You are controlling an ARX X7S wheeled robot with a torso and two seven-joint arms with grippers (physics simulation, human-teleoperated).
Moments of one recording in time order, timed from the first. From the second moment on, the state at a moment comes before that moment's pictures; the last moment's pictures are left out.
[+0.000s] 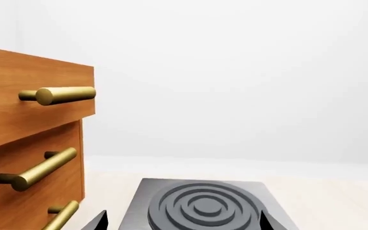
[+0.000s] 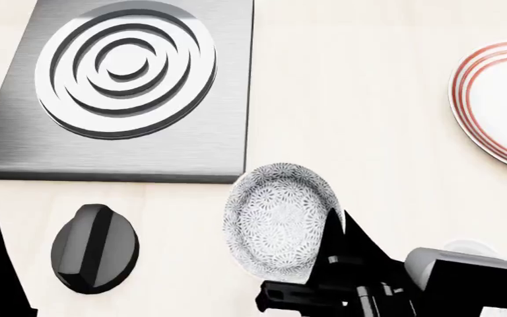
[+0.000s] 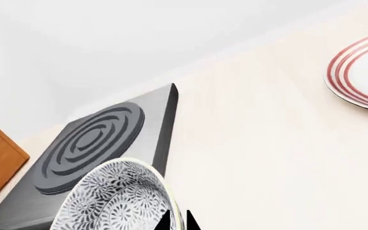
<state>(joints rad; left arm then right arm) 0.03 -0.44 0.17 0.80 -0.30 -0.15 -0.45 0.20 0.27 0.02 -0.65 0.87 0.65 0.36</state>
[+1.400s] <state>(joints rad) 0.03 -0.45 0.21 0.77 -0.29 -0.12 -0.46 0.80 0.26 0.13 -0.08 0.99 0.72 0.51</state>
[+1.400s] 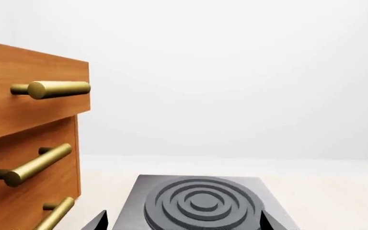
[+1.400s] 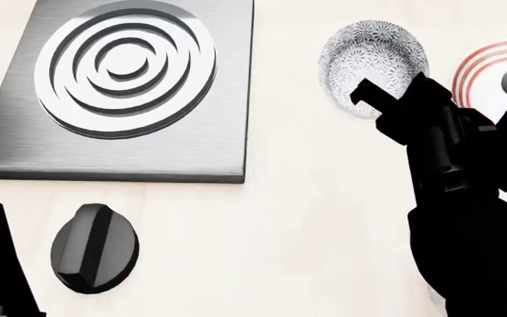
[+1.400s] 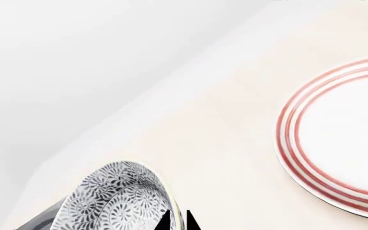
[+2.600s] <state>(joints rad) 0.03 -0.46 0.20 0.76 -0.30 -0.11 -0.48 0.88 0.36 0.23 0.12 0.99 0.68 0.55</state>
